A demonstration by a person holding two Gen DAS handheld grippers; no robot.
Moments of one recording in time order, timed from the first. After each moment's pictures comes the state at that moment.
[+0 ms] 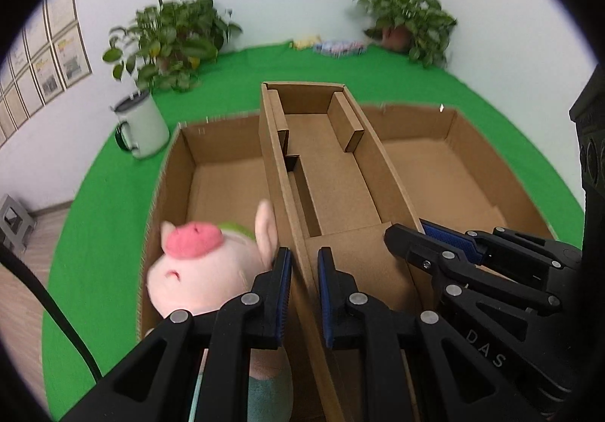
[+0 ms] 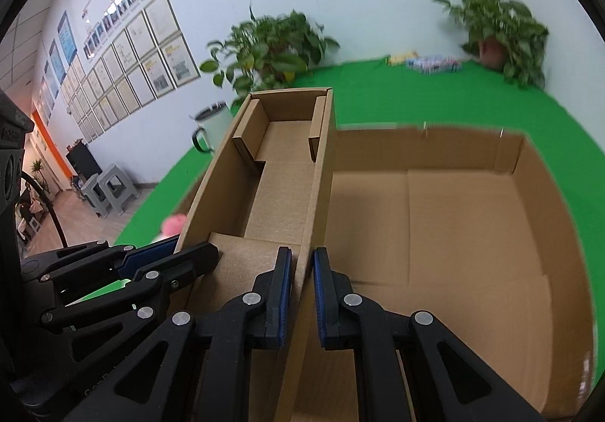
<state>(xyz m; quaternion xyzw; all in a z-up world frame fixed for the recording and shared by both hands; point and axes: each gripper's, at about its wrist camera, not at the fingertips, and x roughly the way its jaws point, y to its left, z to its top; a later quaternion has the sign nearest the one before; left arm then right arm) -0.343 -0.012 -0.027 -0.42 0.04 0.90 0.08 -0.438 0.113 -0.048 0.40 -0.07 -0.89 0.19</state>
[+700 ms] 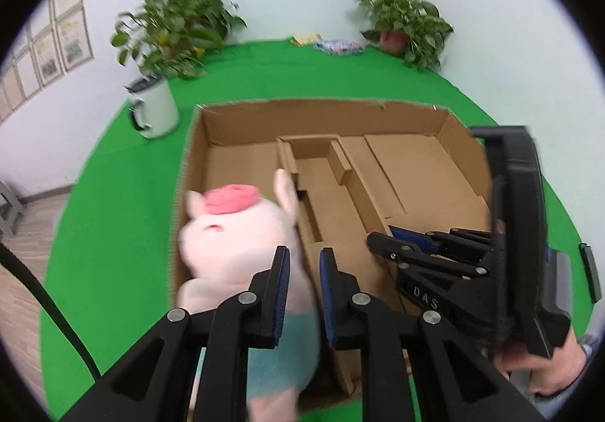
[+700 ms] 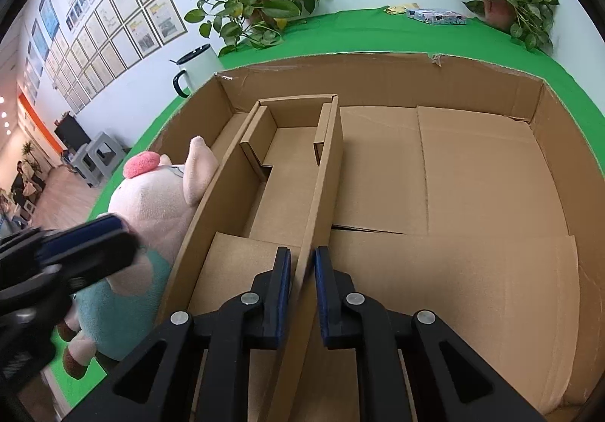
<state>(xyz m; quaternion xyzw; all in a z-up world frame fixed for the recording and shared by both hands) -0.309 -0.053 -0.009 -0.41 0.01 0.91 0.09 -0.450 0.082 -0.098 0.46 -0.04 -0.87 0.17</state>
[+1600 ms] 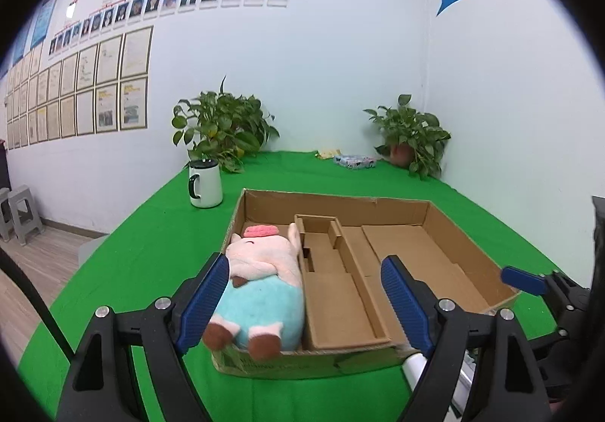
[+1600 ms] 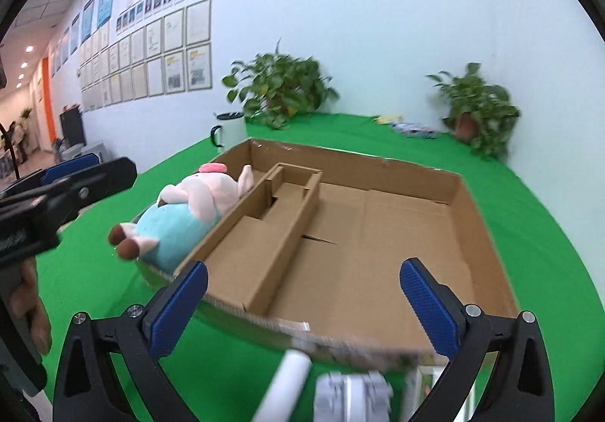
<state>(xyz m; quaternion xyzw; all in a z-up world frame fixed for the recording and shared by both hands) -0.177 -0.044 0.010 -0.19 -0.04 0.98 0.04 -0.247 0.125 -0.024 0.26 0.05 -0.95 0.14</state>
